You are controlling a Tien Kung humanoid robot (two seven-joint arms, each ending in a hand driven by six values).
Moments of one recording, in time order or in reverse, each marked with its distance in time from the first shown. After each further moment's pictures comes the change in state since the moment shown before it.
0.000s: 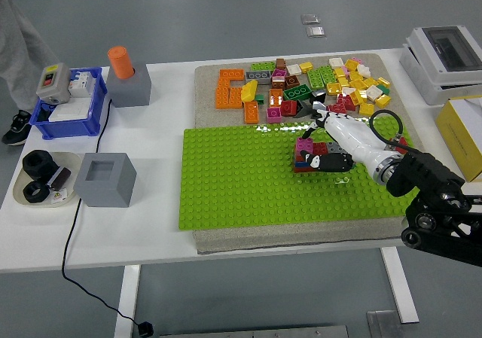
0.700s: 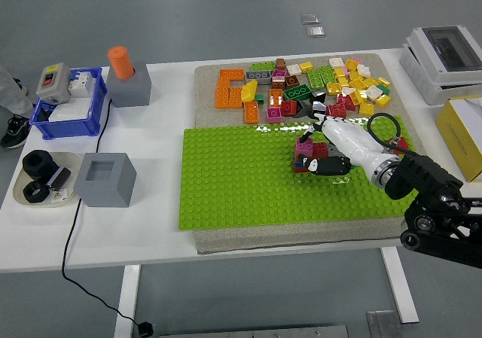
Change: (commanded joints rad) left arm -0.001 0.000 0.001 0.000 0.000 0.000 -0.001; right arm -0.002 0.005 -0.012 -0.002 0.031 0.000 0.012
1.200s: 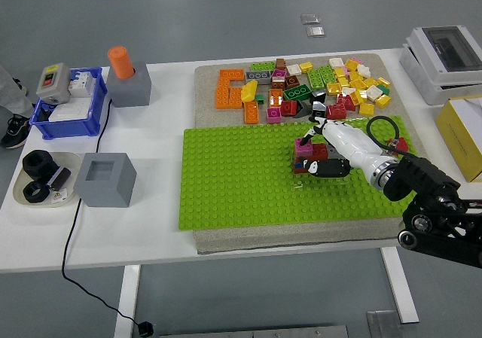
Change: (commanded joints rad) left arm -0.001 0.001 0.002 0.000 0.000 0.000 -0.002; right arm 0.006 0.015 -0.019 -0.028 0.031 0.000 0.015
